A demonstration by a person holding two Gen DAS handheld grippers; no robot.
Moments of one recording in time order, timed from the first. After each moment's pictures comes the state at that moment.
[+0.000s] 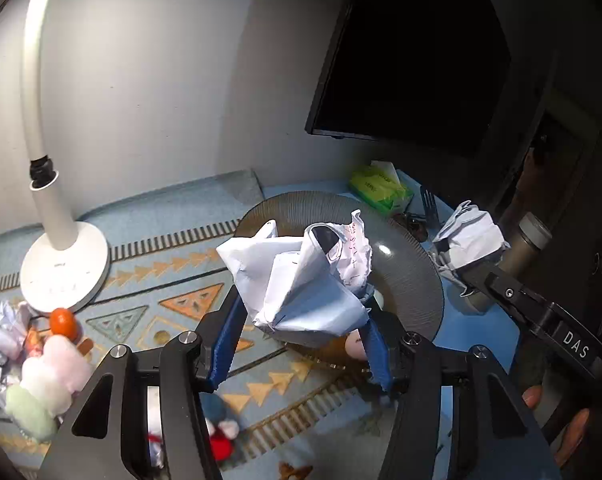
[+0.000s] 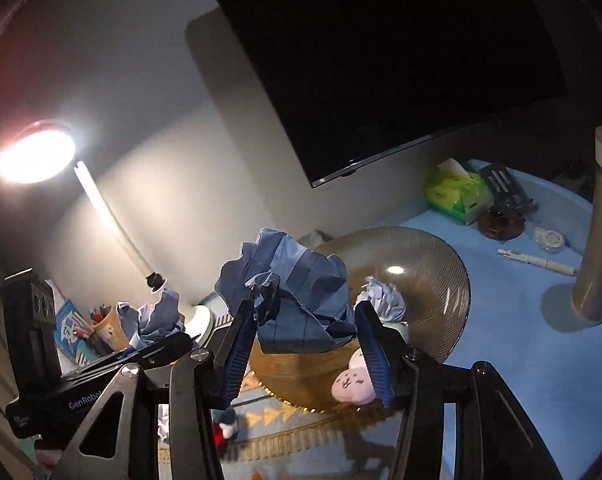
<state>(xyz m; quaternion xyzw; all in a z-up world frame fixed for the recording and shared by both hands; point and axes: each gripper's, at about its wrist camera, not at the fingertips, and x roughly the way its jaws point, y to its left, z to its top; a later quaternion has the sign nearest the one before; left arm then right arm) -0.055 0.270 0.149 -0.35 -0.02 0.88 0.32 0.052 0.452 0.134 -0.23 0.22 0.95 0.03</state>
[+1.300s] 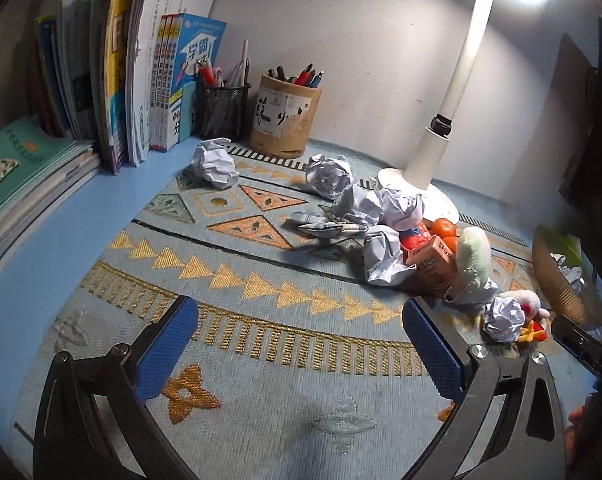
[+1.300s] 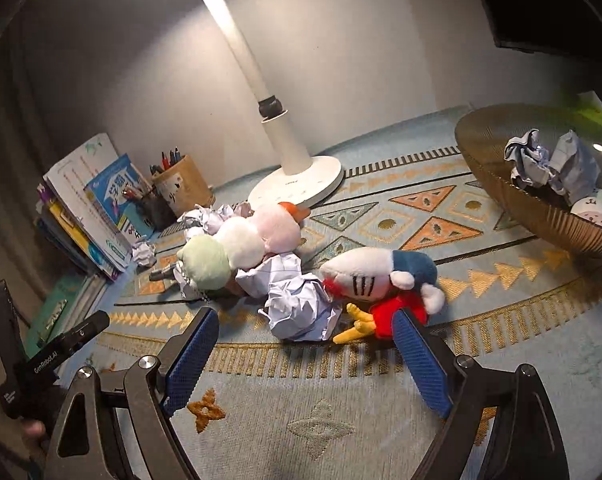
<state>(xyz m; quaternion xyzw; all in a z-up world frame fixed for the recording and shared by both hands) 0.039 -0.073 0.049 -0.33 -0.13 0.94 -0.03 0.051 0.237 0.035 -0.34 0.13 0.92 -0.14</state>
